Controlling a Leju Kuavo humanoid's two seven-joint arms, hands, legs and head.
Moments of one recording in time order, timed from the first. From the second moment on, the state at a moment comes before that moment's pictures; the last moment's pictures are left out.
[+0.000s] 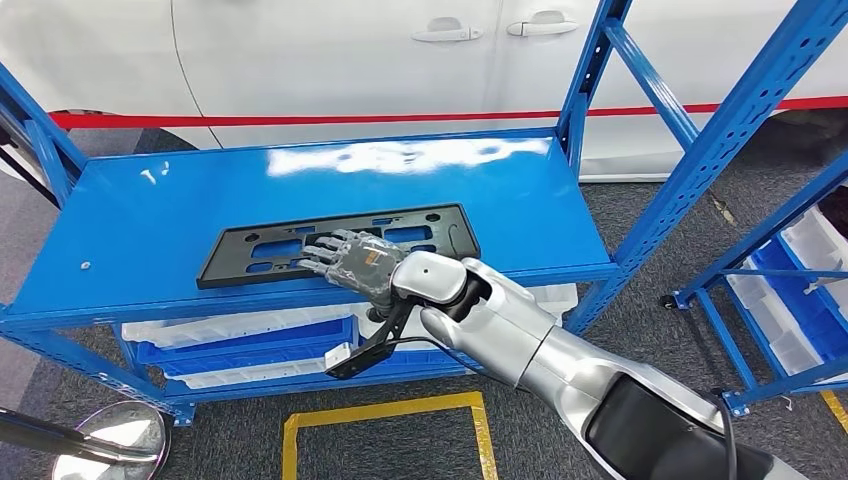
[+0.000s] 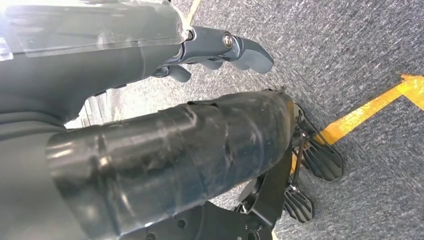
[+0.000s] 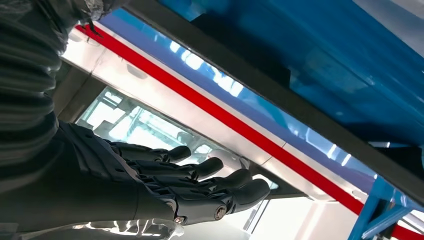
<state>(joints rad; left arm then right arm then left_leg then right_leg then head) -0.09 -0.21 1.24 -0.36 -0.75 0.08 0.05 -0.87 0.04 1.05 -1.01 1.13 0.11 -0.17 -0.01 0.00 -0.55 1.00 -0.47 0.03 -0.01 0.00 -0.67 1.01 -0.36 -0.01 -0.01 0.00</state>
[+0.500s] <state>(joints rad) -0.10 -0.21 1.25 -0.36 -0.72 0.07 0.03 -0.91 0.13 1.05 -0.85 1.15 0.10 -0.16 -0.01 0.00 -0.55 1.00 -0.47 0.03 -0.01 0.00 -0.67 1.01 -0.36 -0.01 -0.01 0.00</state>
